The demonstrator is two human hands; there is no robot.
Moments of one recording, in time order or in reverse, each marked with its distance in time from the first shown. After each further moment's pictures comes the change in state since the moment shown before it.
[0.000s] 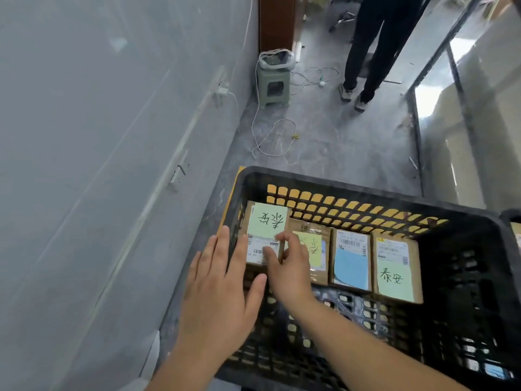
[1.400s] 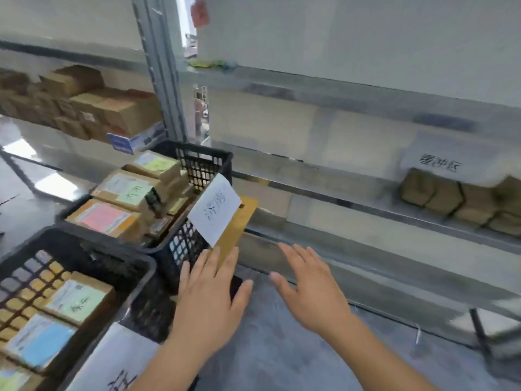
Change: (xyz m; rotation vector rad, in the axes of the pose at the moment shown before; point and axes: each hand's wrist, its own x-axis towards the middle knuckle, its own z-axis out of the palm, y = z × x) left_hand -0.250 0.286 0.011 0.027 -0.290 1.409; right_hand -0.488 0.150 -0.249 -0.292 0.917 0.528
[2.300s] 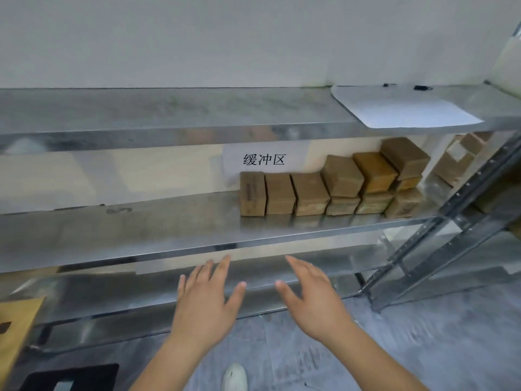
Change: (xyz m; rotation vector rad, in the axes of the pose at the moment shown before) left_hand 0.282 0.436 0.192 -0.047 -0.275 0.394; right_hand 0.050 0.447 -0.199 0.190 0.237 0.534
